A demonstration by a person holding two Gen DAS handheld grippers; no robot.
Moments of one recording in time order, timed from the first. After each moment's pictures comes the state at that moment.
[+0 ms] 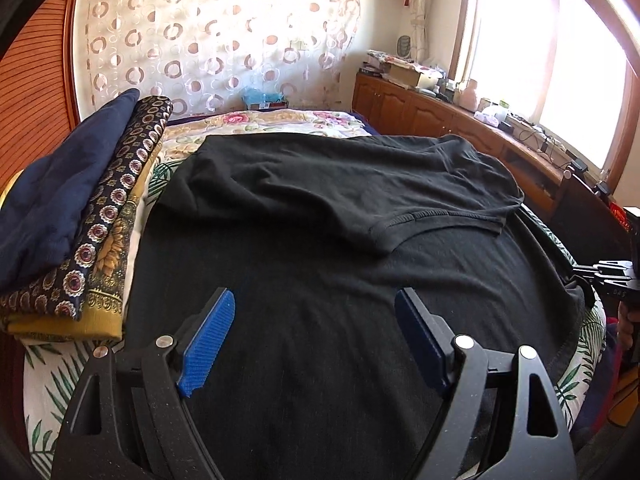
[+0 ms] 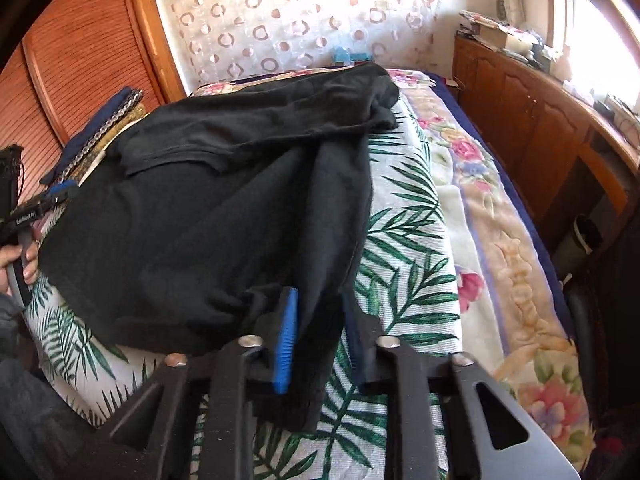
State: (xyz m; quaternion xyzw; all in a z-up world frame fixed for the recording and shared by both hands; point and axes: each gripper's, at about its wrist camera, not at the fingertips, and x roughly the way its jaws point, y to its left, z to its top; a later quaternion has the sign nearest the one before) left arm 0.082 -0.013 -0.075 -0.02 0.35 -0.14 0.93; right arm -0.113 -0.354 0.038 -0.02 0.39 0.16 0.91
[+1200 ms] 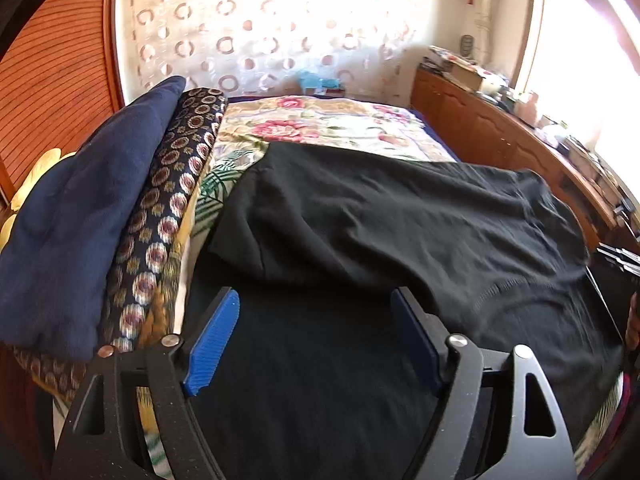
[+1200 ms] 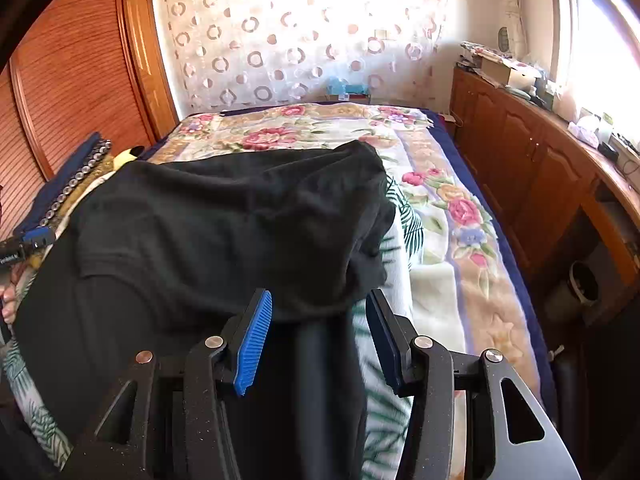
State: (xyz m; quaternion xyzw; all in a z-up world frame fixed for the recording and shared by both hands) left arm 0.172 0.014 -0.066 -0.04 0.39 -0.04 0.92; right arm 0.030 -0.351 0.054 -0.02 0.35 0.14 0.93
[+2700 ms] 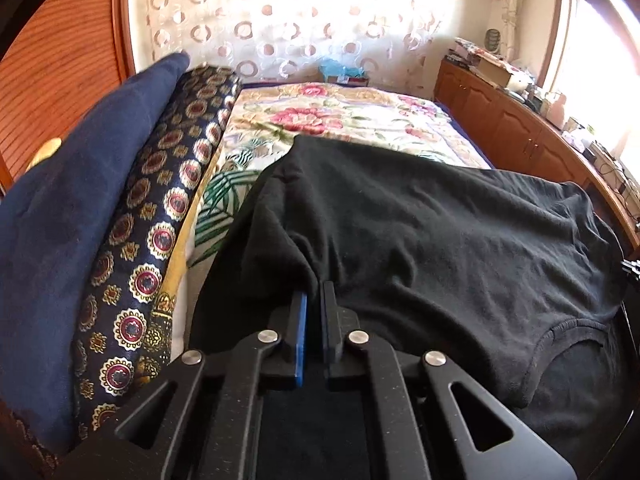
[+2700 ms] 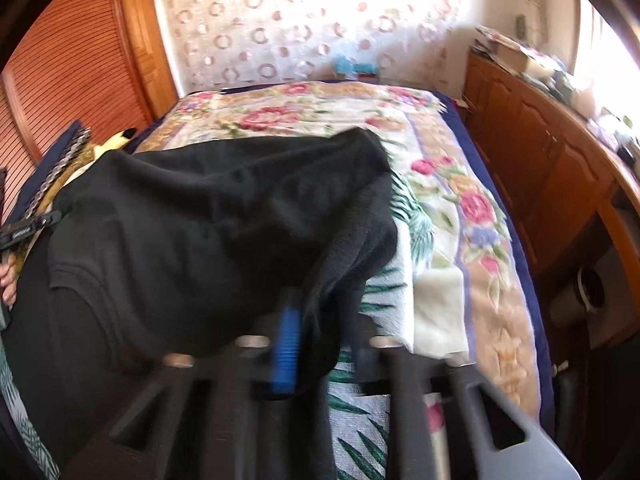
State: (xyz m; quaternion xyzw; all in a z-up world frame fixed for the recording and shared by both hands) left arm 0.217 0.020 -0.083 -0.04 0.41 -0.02 0.91; right arm 0.078 -0.345 0.066 -0.04 0.37 0.17 0.91
